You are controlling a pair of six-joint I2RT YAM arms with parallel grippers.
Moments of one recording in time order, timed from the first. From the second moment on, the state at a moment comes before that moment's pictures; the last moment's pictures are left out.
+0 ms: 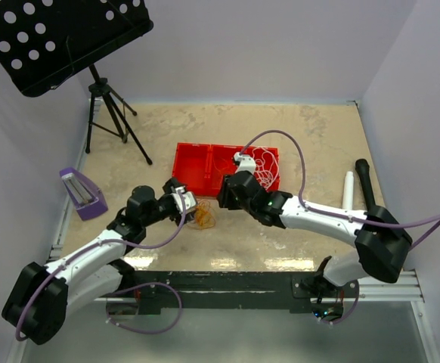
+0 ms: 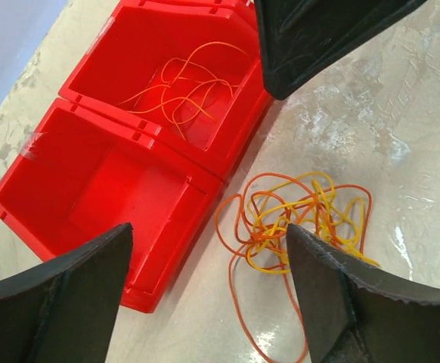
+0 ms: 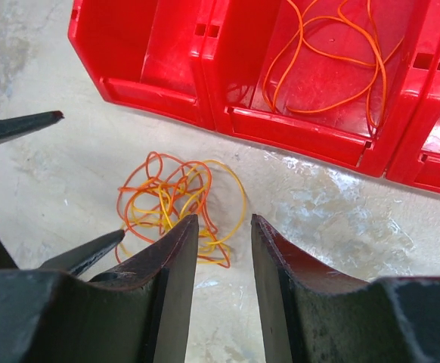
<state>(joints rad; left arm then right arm) -0.51 0.94 0.31 0.30 0.39 0.54 0.95 1.44 0.89 -0.11 0.32 0.76</state>
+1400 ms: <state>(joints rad) -0.50 0.94 0.58 -0.01 0.65 0.68 0.95 1.31 0.80 0.00 0.25 0.70</state>
